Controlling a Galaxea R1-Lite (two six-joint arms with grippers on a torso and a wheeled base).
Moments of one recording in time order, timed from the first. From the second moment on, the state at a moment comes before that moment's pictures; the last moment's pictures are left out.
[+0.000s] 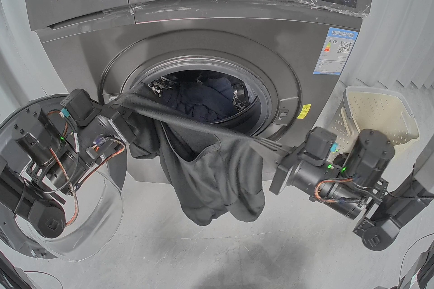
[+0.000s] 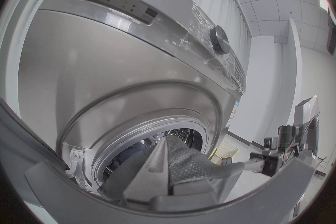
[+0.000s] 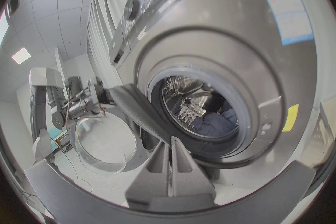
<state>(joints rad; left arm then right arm) -0.36 1.72 -0.50 -1.55 -0.21 -0.19 0.71 1.88 -0.55 -1.45 0.09 0.12</state>
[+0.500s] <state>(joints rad) -0.36 1.65 -0.42 -1.55 -0.27 -0.18 0.60 1.75 -0.55 -1.54 0.09 0.15</state>
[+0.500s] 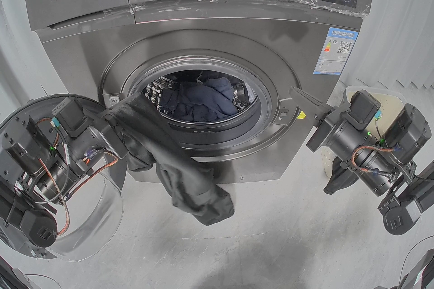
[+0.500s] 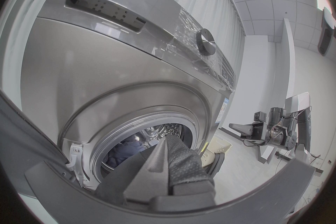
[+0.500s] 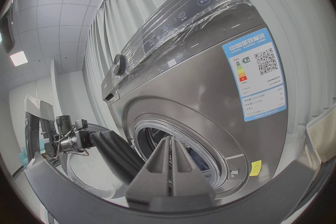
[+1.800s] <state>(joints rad) -0.45 1.72 -0.51 -1.55 -0.22 -0.14 1.00 2.24 -0.79 -1.45 0.07 0.16</state>
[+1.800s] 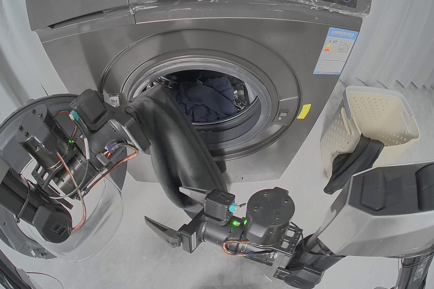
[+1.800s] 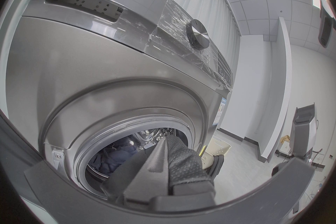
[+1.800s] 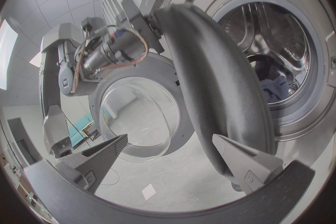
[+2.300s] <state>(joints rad) -0.45 1.73 -0.51 -1.55 -0.22 -0.14 0.91 2.45 -1.10 -1.32 0.06 0.12</state>
